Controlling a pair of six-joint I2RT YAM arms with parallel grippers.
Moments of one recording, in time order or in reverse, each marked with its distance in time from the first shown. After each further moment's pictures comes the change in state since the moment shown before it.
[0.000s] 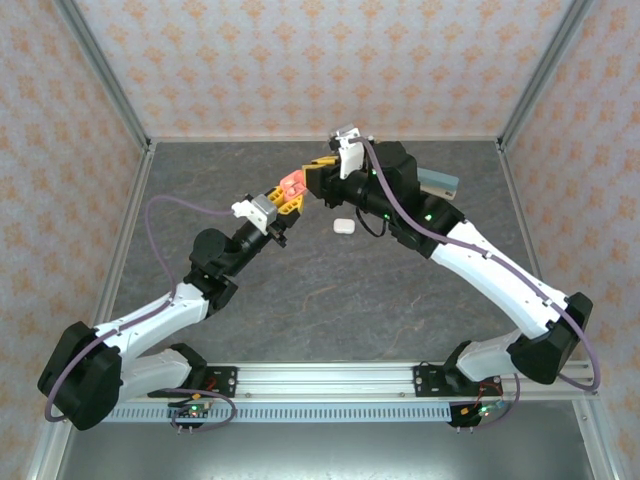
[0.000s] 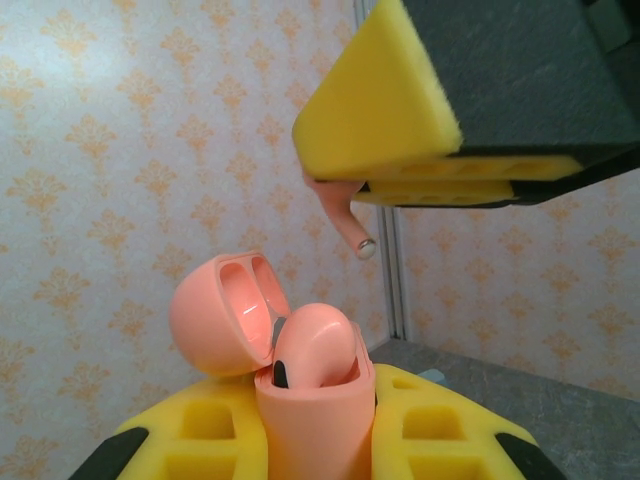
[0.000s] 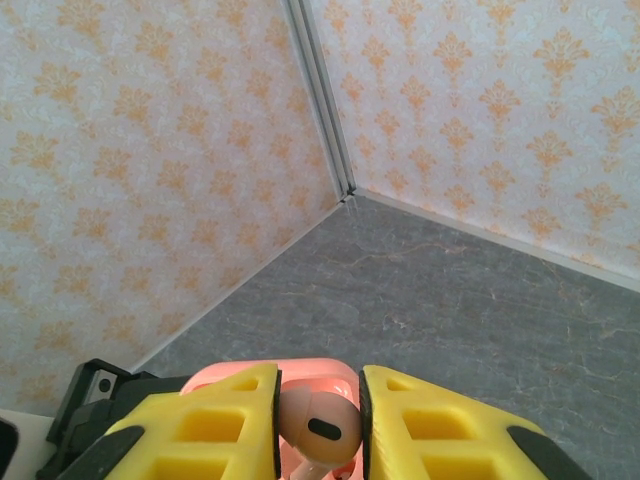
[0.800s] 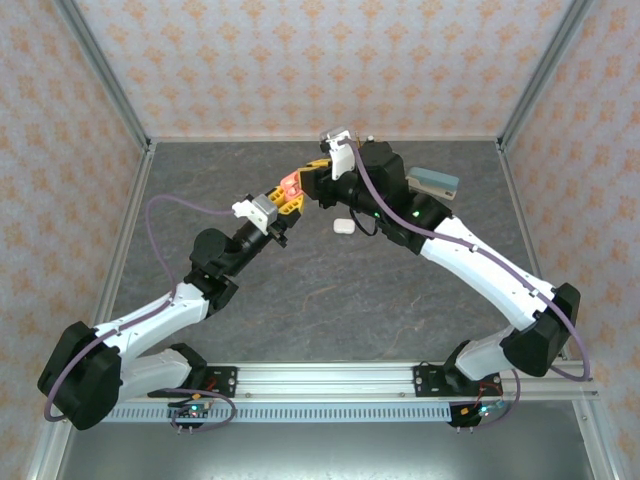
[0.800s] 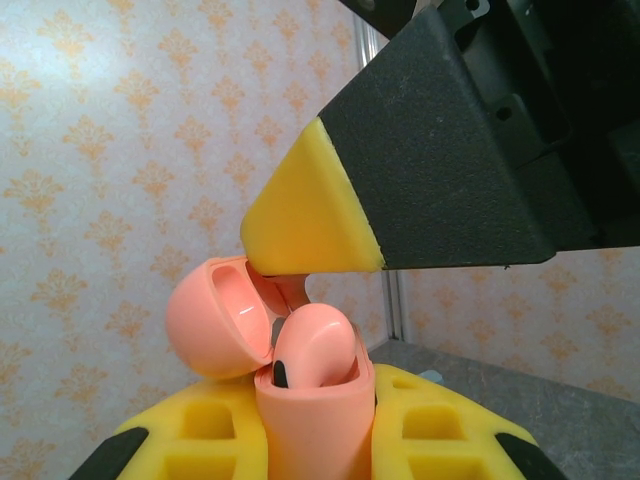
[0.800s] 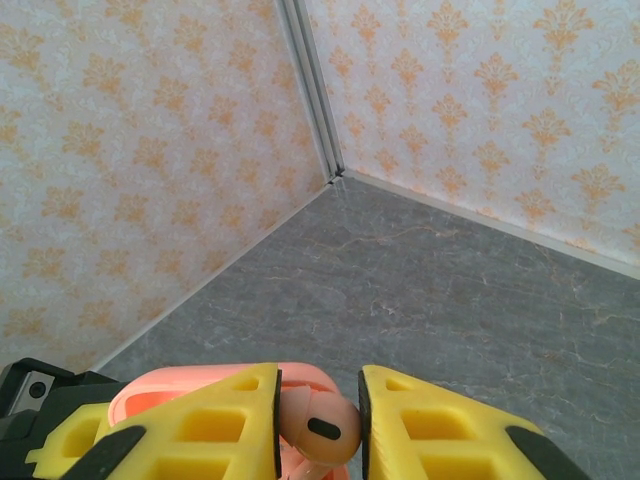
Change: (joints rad) left arm -0.006 0.000 0.003 -0.002 0.000 0.000; right arm 0.000 0.051 0.000 0.008 0.016 -0.020
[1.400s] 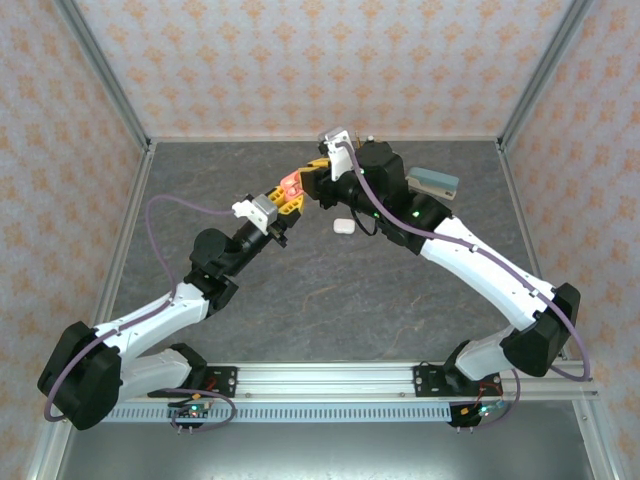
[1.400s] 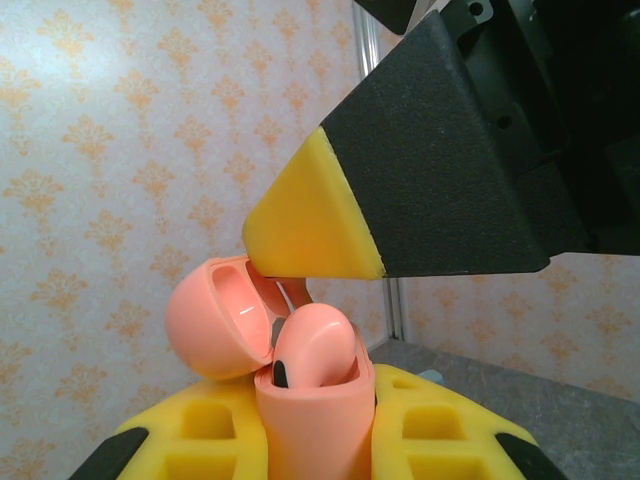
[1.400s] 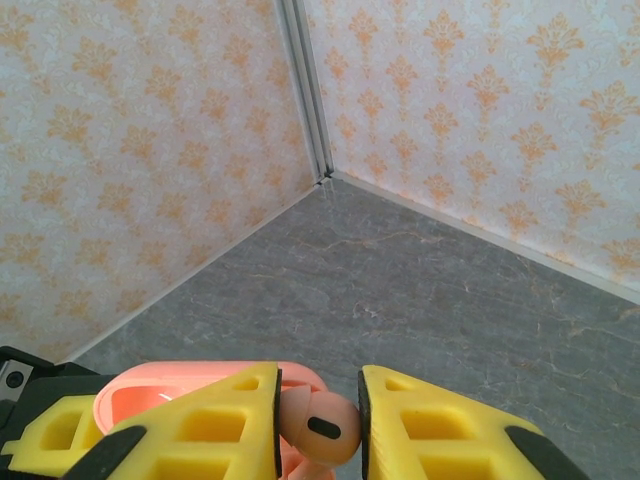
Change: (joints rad) left arm 0.000 0.000 0.000 -0.001 0.000 0.000; right arm 0.001 0.000 0.000 -0.004 0.010 -0.068
